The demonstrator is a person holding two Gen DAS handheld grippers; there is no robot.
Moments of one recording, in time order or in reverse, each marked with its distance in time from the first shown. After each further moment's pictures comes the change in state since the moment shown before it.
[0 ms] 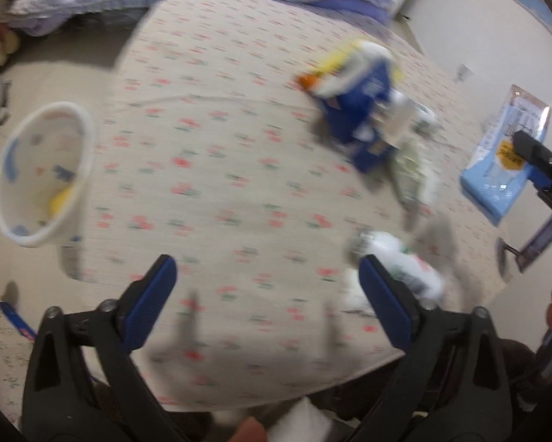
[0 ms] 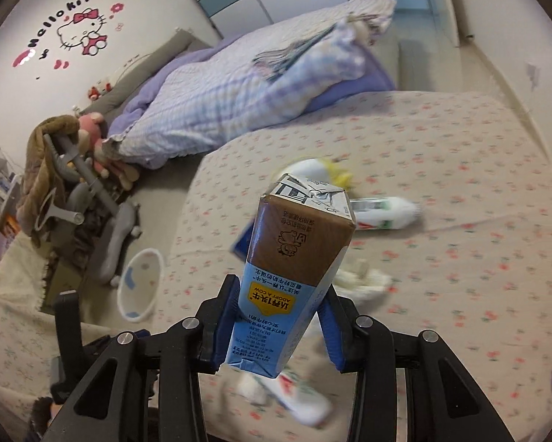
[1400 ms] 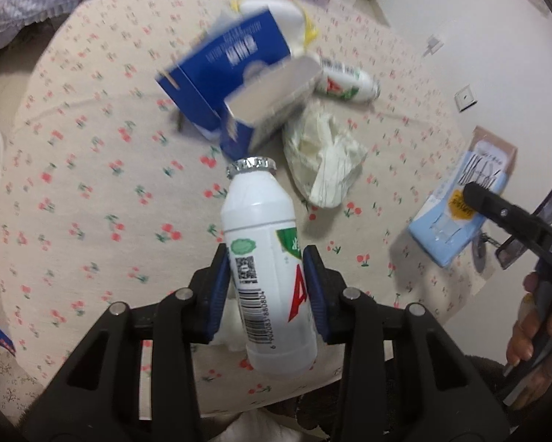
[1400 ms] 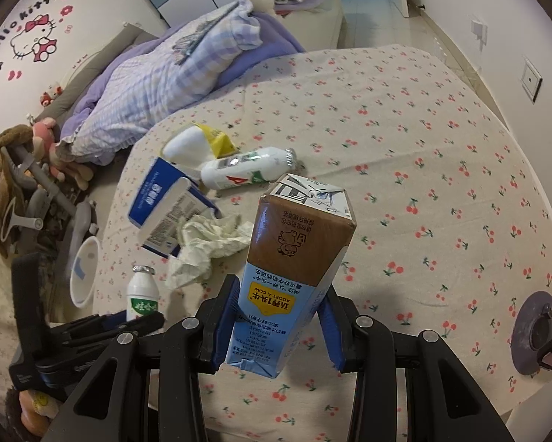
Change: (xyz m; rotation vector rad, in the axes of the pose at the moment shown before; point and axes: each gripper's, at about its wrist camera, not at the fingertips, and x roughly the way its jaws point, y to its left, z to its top) left arm 0.031 -0.088 0.011 0.054 0.029 -0.054; right arm -0.009 -0.094 -0.032 0.092 0.080 -0.126
